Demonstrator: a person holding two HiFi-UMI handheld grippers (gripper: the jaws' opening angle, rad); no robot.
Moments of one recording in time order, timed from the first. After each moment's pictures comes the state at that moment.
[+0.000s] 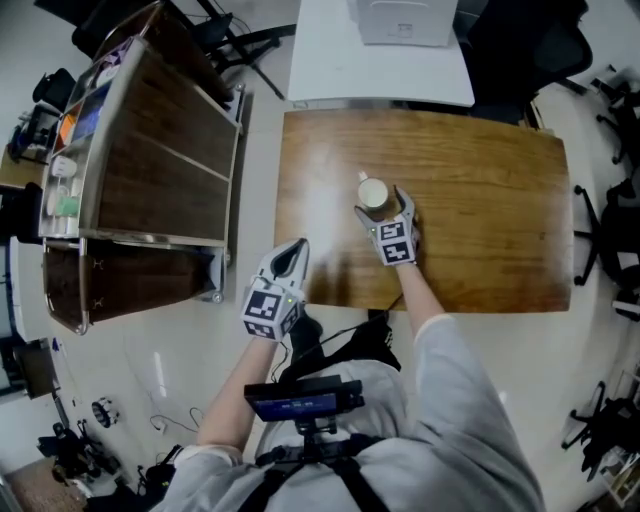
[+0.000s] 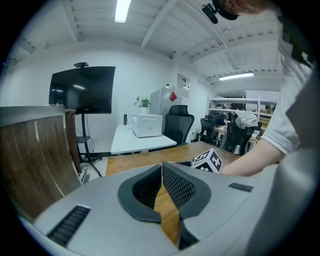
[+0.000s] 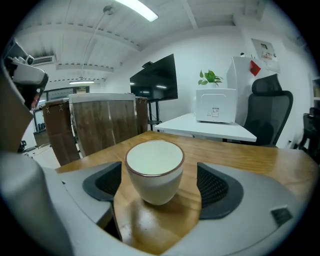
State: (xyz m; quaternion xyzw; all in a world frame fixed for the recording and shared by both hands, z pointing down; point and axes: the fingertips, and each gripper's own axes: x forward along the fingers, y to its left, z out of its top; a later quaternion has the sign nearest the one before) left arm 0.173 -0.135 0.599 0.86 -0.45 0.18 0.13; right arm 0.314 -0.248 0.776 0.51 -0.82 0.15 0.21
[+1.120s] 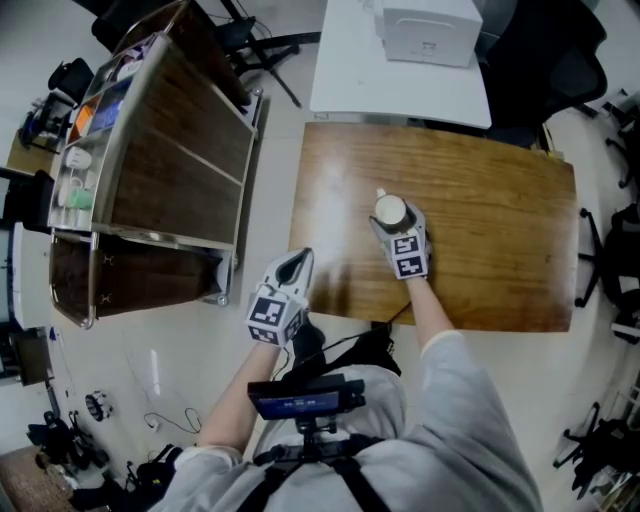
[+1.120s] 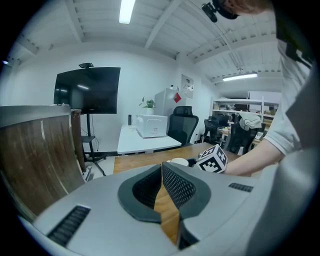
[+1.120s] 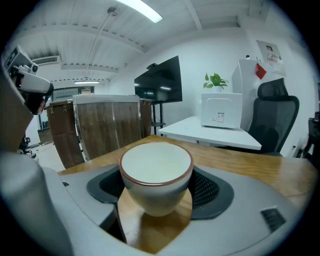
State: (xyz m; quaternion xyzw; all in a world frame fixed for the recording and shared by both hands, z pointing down) left arm 0.146 -0.142 0.595 0.86 -0.47 0.18 0.13; right arm 0.306 -0.254 0.752 0.49 -0.83 0.14 0.21
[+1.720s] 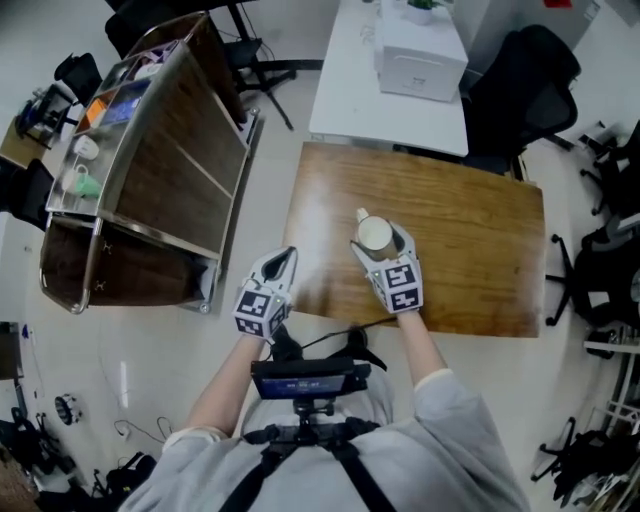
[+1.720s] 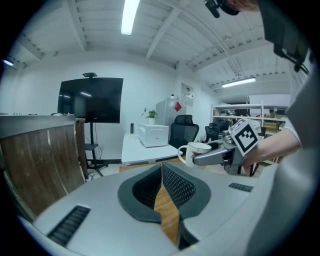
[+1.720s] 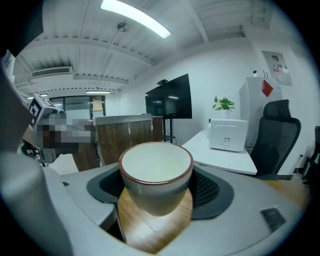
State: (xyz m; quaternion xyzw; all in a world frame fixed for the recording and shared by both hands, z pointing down) left arm 0.127 -0.127 0.551 0.86 -0.48 0.14 0.11; right arm 0.285 -0.174 0.589 0.45 -0.87 0.12 0.17
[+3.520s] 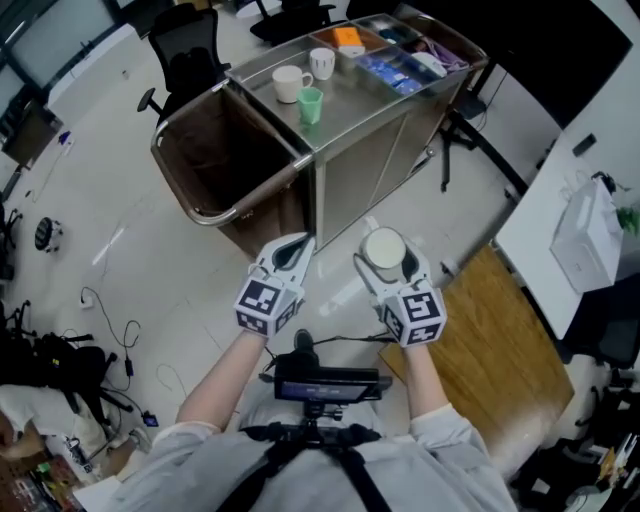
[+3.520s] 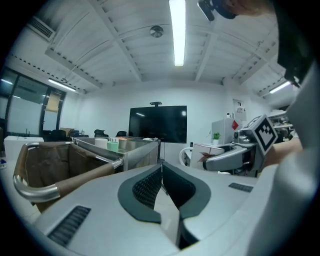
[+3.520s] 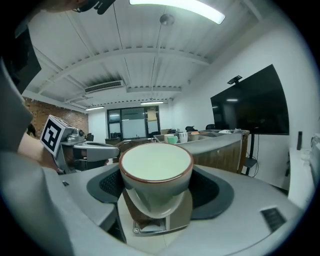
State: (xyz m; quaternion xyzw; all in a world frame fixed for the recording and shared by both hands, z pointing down) left arm -0.313 -0.043 0.434 0.69 -0.72 0.04 0.09; right arm -0.215 -0.113 0.443 0.14 -0.98 0.06 0.13
